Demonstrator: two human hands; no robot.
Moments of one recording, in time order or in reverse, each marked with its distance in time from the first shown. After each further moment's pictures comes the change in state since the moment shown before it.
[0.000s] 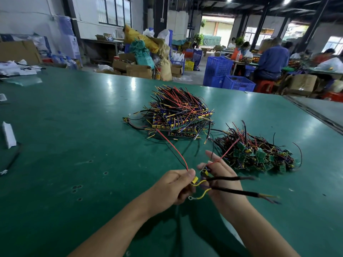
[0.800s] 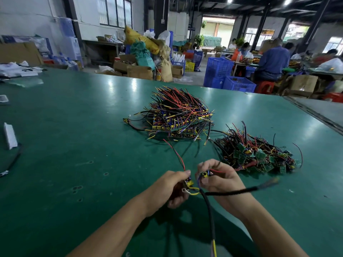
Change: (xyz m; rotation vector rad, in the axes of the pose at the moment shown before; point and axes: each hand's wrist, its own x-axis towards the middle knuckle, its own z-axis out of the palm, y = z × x) left_hand 0.008 -0.007 -0.005 -0.082 0.035 -0.198; right_hand -0.010 -0.014 -0.009 0.011 -0.468 -0.070
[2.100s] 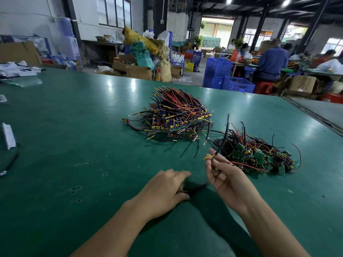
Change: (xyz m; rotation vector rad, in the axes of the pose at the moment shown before) left_hand 0.013 -0.024 -0.015 1.228 0.199 0.438; right_hand 0.011 -0.011 -0.012 0.397 0.357 0.131
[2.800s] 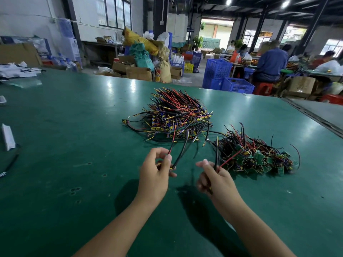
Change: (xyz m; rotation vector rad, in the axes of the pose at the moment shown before) left_hand 0.014 0.008 -0.005 -0.907 0.716 -0.428; right_hand 0.001 0.032 0.005 -0.607 0.118 -0.161
